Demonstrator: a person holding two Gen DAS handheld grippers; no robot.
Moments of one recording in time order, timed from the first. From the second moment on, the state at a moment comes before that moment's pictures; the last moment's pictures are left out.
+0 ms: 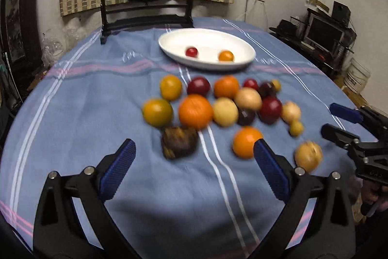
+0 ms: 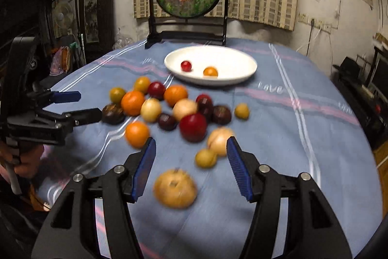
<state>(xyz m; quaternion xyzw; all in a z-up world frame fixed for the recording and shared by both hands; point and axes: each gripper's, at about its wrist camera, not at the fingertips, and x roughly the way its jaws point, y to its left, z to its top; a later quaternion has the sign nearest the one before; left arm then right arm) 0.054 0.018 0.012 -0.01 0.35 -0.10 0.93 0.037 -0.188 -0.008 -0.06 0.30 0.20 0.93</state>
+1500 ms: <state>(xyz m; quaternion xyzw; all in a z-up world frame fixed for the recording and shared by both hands) 0.059 -0.027 -0.005 0.05 0.37 -0.20 0.90 0.043 -0.189 -0.046 -0.01 0.37 0.22 0.90</state>
